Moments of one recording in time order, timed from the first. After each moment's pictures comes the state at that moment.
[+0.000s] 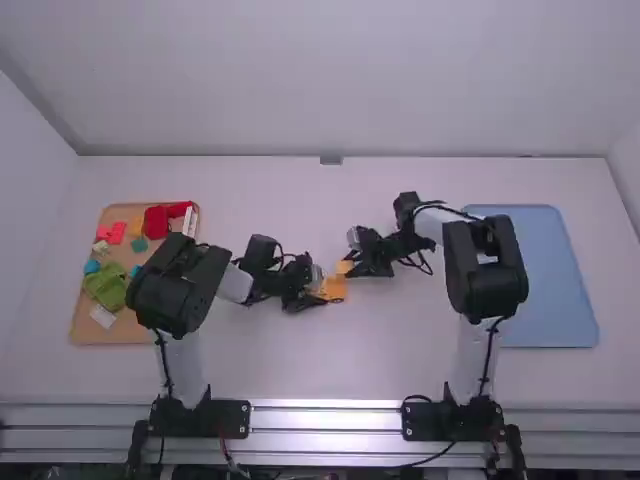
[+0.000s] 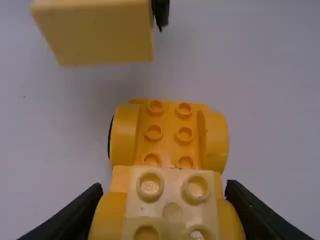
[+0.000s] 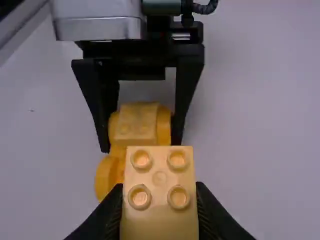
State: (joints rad) left arm -0.28 1.99 0.66 0.42 0.89 0.80; right arm 0.21 2.12 1.27 -0.81 -1.05 -1.57
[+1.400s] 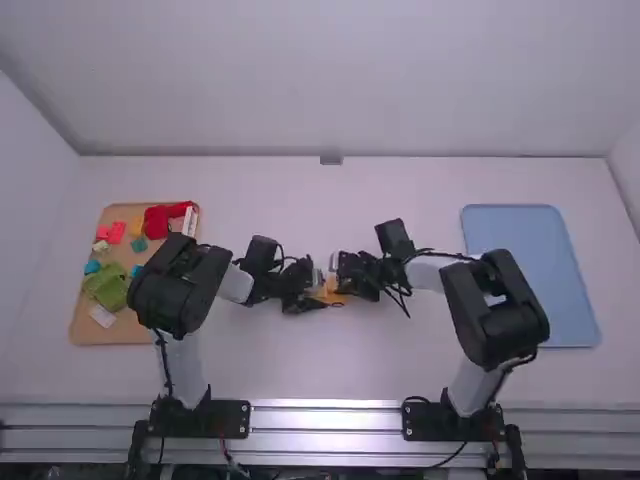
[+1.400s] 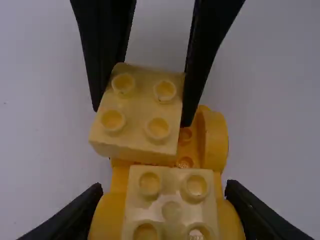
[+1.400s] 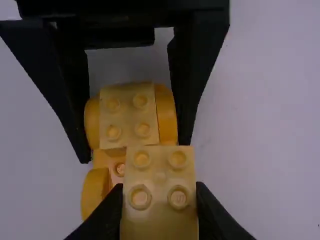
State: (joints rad) left arm -0.29 1.99 0.66 0.38 0.92 0.84; right arm 0.38 1.84 0.81 -0.13 -0.72 -1.06
